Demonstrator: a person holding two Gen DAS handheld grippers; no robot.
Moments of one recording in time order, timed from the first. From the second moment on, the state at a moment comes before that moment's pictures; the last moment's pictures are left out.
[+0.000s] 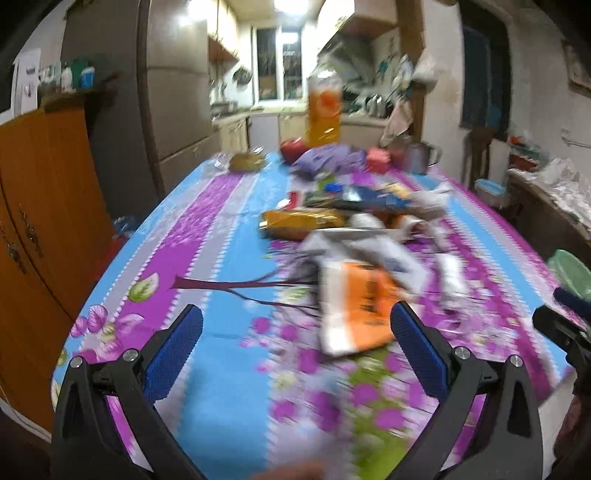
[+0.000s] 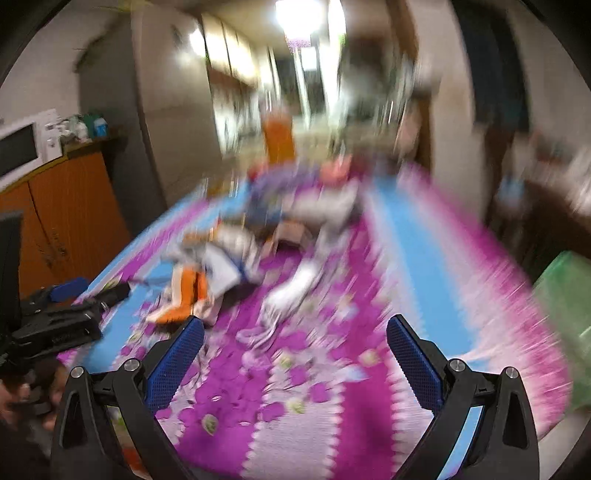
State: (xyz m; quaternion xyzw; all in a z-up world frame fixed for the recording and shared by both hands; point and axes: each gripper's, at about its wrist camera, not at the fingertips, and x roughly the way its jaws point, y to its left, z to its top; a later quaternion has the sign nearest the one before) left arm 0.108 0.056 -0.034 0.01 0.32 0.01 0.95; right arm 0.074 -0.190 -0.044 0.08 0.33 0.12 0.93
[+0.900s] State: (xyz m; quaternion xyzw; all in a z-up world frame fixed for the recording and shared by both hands) left arm 0.236 0.050 -0.049 -0.06 0.39 -0.12 0.91; right arm 0.169 -0.166 -0.067 0.05 0.38 0.13 0.92
